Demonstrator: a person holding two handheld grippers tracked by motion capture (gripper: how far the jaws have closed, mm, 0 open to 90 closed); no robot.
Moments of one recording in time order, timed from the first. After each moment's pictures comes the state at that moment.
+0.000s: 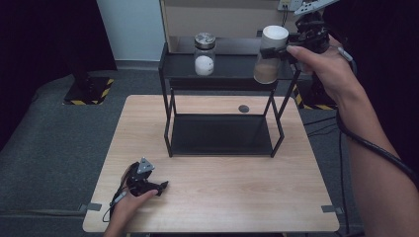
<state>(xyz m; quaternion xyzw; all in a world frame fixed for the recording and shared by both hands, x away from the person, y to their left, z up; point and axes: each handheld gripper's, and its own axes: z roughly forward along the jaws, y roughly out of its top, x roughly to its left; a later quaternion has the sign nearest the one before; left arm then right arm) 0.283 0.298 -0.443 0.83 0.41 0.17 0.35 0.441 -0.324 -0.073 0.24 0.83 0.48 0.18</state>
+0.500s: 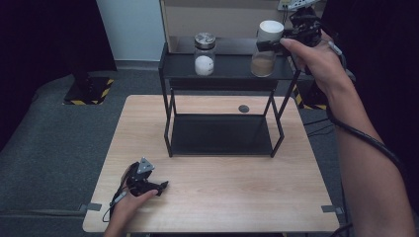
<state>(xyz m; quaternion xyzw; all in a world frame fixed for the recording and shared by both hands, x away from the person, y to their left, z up) 0.283 0.298 -0.443 0.83 0.41 0.17 0.35 0.467 -0.316 -0.080 0.27 0.82 0.48 0.18</state>
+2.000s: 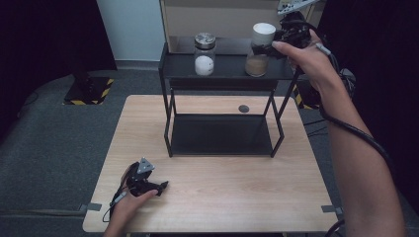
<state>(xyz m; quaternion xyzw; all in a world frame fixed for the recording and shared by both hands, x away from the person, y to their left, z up) 0.284 0.298 -0.443 0.83 0.41 0.17 0.34 0.486 -0.302 -0.097 0.27 0.82 0.46 0.20</state>
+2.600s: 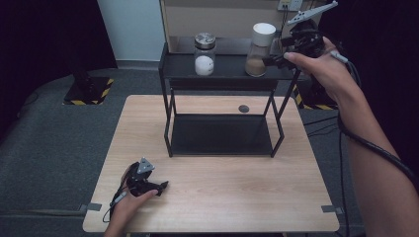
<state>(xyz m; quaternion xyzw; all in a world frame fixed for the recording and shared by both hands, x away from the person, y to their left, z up) 0.283 0.298 -0.443 0.83 0.41 0.17 0.35 0.441 -0.310 -0.086 0.27 0.84 0.42 0.23</state>
